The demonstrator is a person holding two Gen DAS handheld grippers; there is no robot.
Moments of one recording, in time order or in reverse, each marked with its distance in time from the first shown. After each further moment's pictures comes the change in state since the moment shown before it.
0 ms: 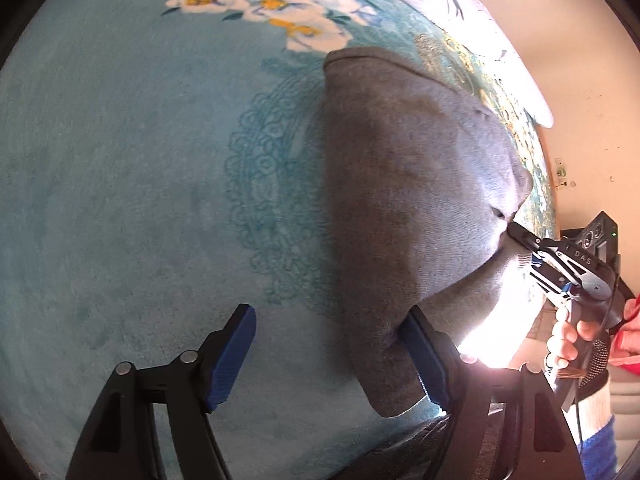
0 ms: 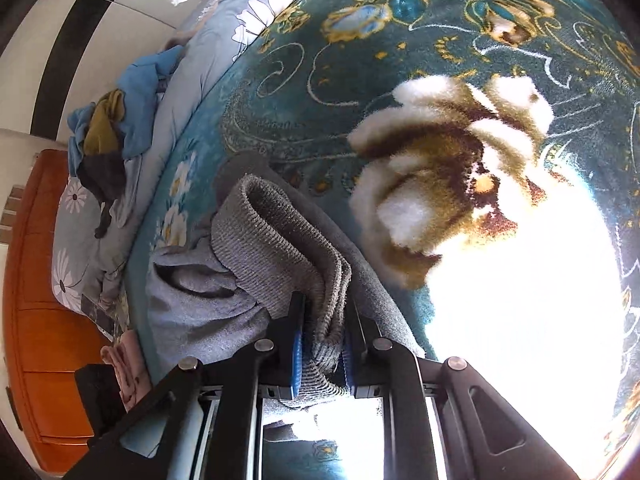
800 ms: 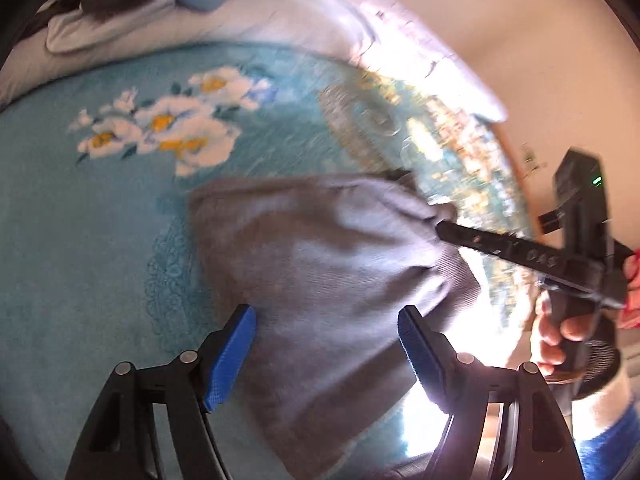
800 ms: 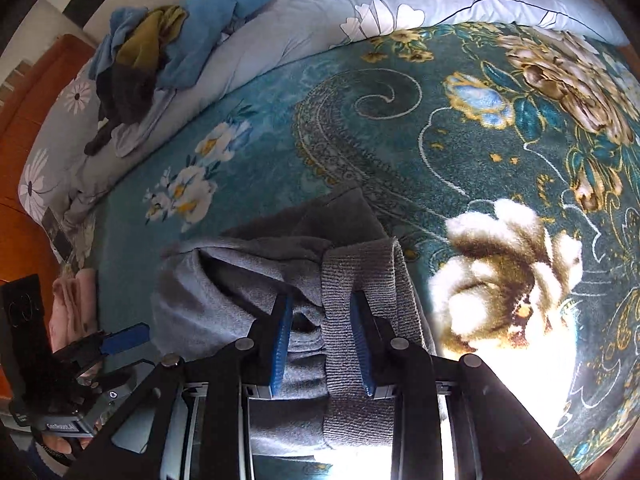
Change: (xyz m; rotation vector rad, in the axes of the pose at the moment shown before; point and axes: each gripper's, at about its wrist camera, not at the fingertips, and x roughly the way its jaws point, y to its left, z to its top) left arm -0.033 -0.070 0.040 0.190 -0.133 -0.015; right arm 0.021 0.093 0.032 -0.378 0.048 -0.182
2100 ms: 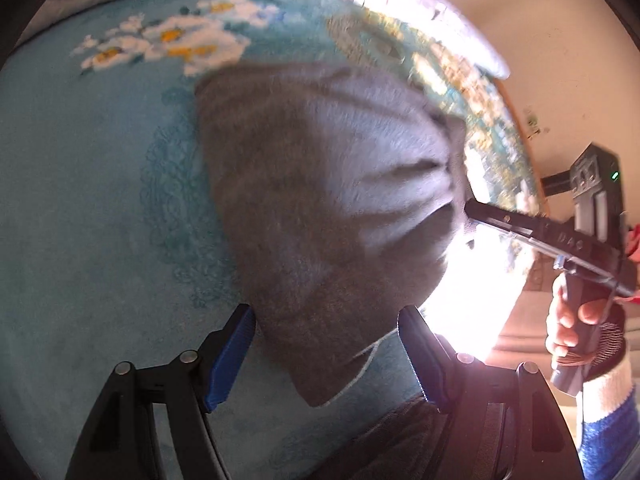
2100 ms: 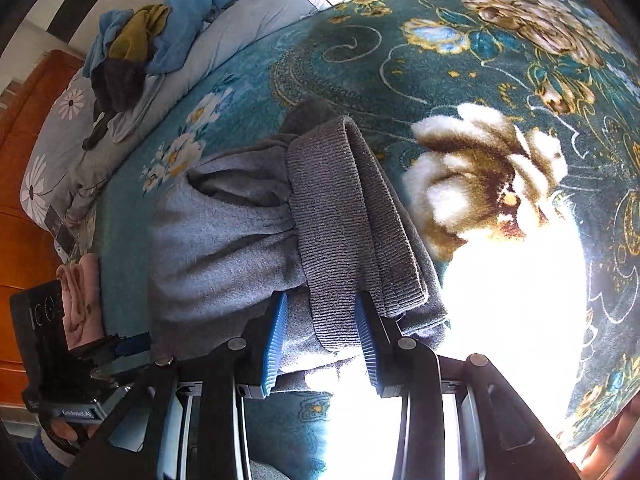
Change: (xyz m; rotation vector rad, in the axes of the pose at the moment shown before) left arm 0.019 0.001 -0.040 0.023 0.124 -0.032; right arm -0.021 -0.018 -0.072 0.080 0.007 0.041
